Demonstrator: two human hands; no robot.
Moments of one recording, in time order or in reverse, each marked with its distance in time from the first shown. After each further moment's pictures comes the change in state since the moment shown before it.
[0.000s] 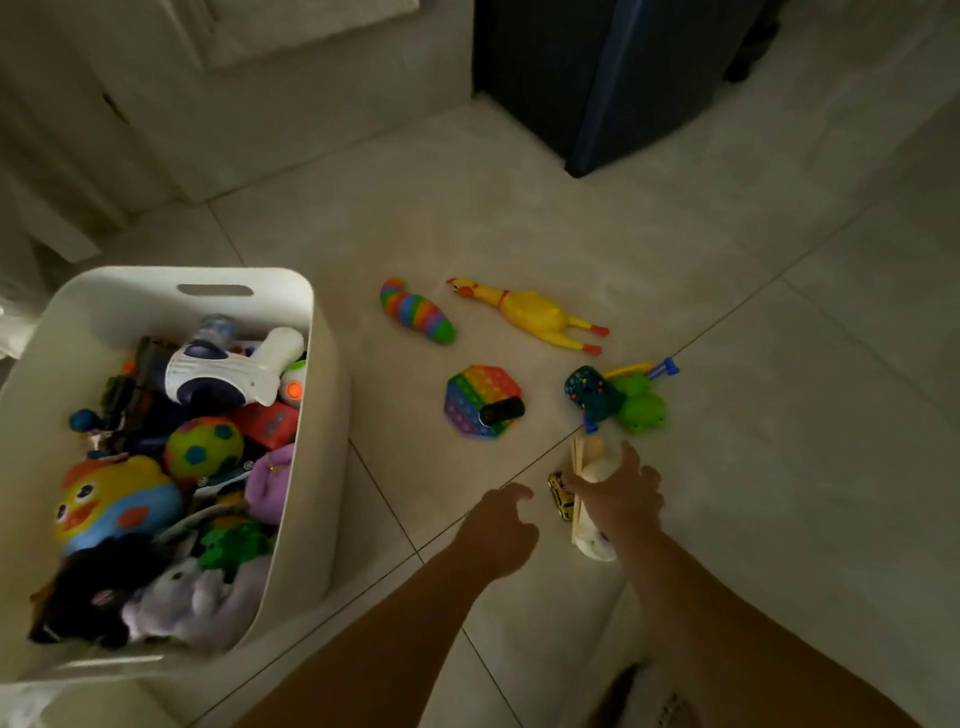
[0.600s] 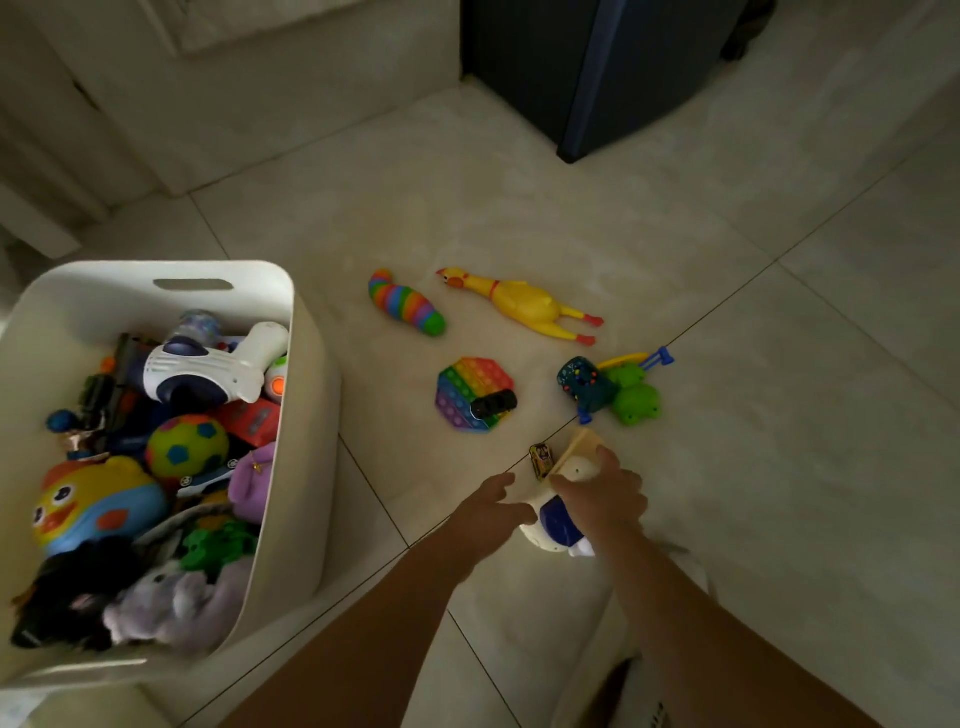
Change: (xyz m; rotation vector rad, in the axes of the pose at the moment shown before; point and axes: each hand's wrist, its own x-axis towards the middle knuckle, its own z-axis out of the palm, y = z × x) left_hand 0.010 -0.001 -0.003 -0.528 -0.115 -0.218; right_hand -0.010 0.000 0.008 0.151 -0.081 0.023
